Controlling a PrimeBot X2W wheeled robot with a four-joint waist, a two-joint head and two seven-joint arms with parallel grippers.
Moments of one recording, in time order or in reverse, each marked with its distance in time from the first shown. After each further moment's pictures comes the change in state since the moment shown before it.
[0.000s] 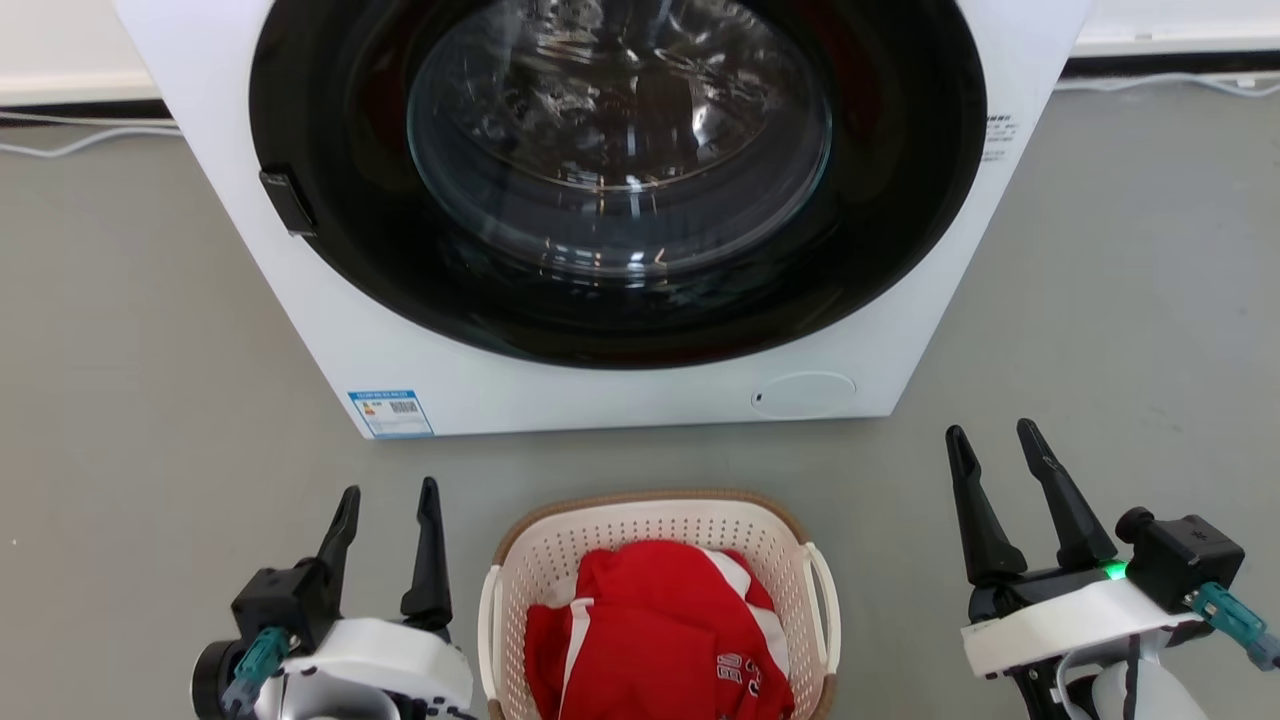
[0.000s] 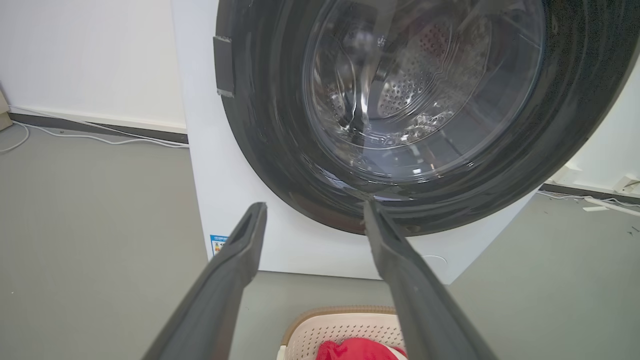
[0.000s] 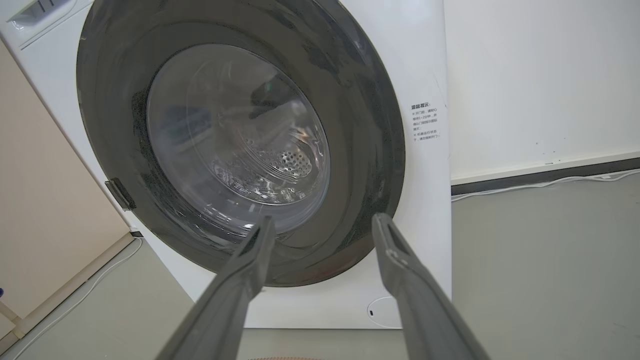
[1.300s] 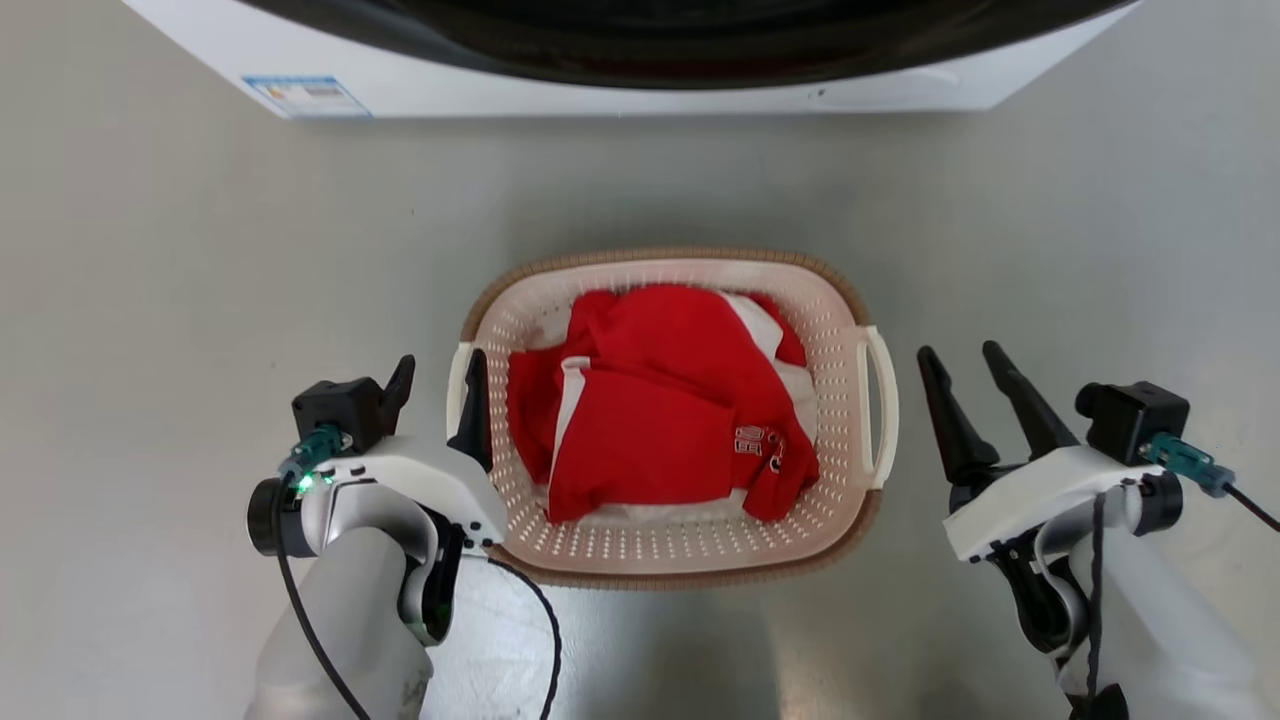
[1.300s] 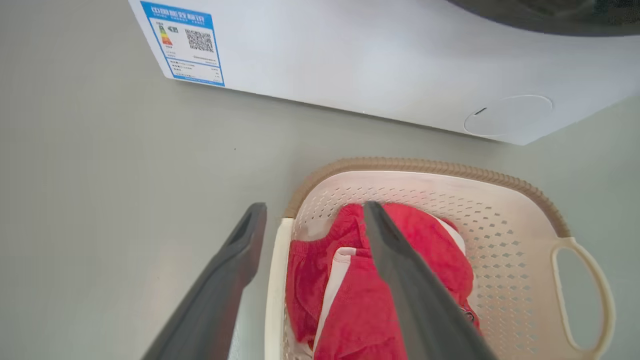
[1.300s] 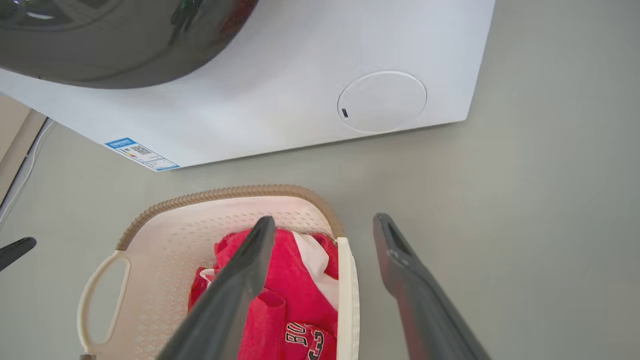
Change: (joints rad) left arm -0.458 -0.005 -0.110 0.504 -0.109 -0.016 0.000; right arm -0.347 -0.086 0.224 0.396 0.224 0.000 0.000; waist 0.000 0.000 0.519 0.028
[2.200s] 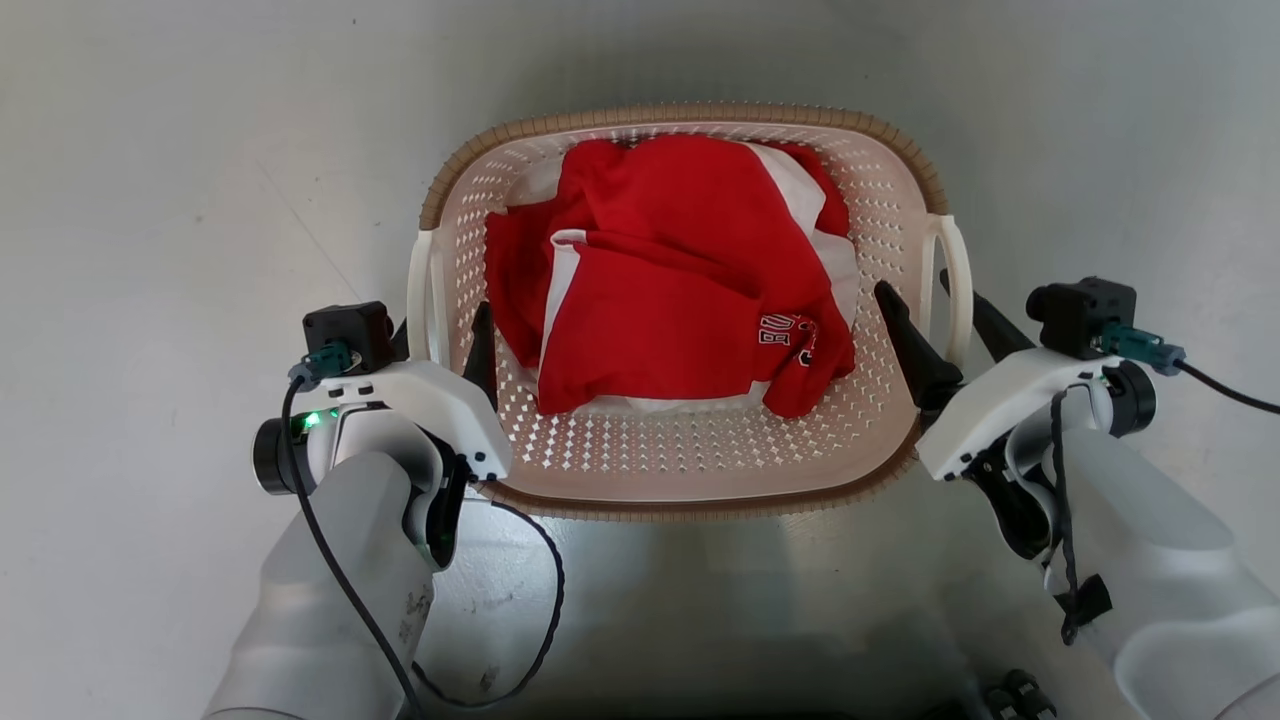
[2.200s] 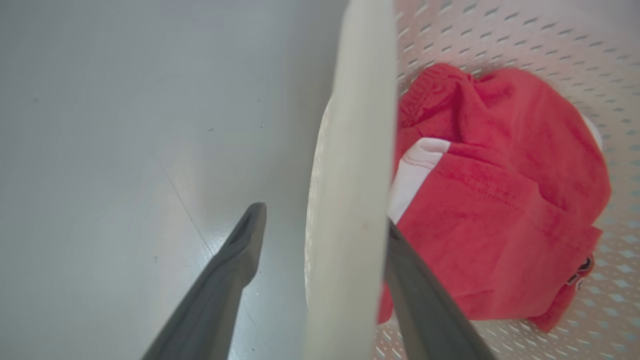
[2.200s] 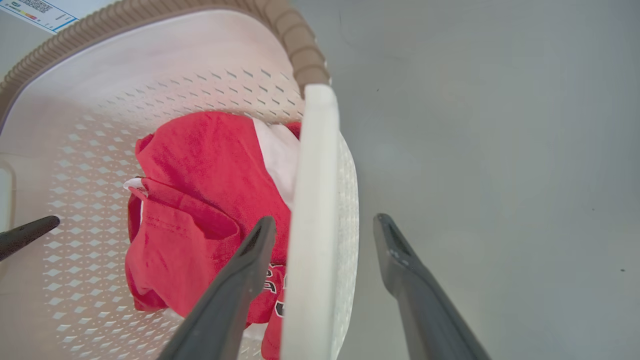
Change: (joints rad) left arm -0.243 -0.004 -0.109 0.311 -0.139 -0.011 0.000; right arm -0.286 -0.031 0.345 0.236 0.218 0.000 0.000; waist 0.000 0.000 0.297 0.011
